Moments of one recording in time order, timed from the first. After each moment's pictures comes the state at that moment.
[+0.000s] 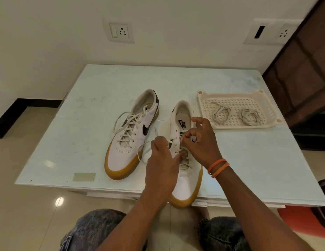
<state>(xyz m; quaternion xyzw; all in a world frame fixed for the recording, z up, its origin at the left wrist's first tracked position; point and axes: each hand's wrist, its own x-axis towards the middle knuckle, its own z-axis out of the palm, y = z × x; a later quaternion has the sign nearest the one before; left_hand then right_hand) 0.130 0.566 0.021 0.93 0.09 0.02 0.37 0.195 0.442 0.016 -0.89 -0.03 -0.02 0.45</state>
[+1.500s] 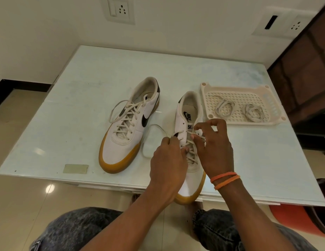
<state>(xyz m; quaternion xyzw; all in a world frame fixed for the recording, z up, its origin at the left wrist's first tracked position) 0.134 0.552 0.014 0.94 0.08 0.00 0.33 0.168 0.434 0.007 -0.95 -0.02 -0.14 0.27</state>
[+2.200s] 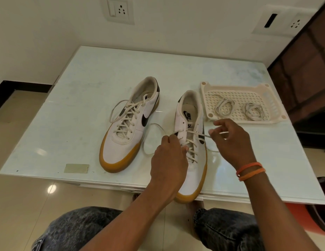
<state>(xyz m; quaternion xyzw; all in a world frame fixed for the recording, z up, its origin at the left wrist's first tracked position) 0.134 0.552 0.014 0.95 0.07 -0.01 0.32 0.185 0.390 0.023 -0.92 0.06 -0.02 0.38</state>
